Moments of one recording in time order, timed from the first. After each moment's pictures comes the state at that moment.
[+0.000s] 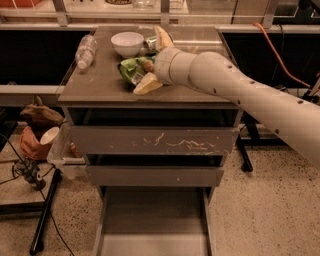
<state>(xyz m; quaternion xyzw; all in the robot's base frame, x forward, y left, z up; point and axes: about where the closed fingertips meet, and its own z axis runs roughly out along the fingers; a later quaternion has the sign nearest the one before) 0.744 0.026 0.913 -0.56 0.53 -0.06 0.63</state>
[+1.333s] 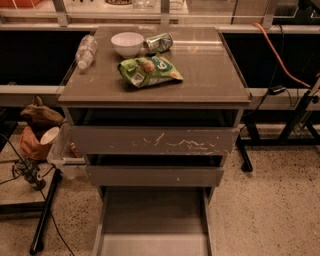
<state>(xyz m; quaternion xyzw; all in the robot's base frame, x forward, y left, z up) 0.557 -0.011 1.245 -0.56 0.40 -0.32 0.65</state>
